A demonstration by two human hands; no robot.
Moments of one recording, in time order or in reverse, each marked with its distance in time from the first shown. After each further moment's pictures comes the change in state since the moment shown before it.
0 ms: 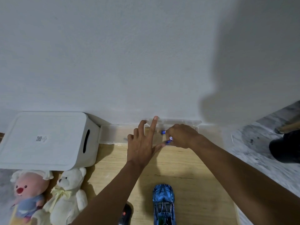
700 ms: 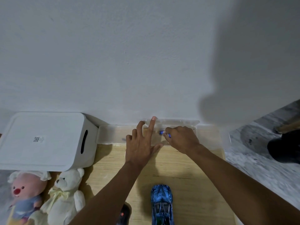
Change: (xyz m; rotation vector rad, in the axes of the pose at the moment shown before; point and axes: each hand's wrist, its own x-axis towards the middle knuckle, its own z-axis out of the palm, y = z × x) left_hand -0.001 0.001 0.001 -0.039 -0.016 -0.013; right_hand -0.012 -0.001 0.024 -0.032 0.403 0.058
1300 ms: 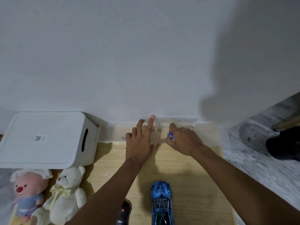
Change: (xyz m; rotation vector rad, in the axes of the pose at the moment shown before) left_hand -0.003 0.002 0.000 0.075 0.011 0.003; right_hand -0.023 -0.002 -0.012 0.133 -0.055 0.067
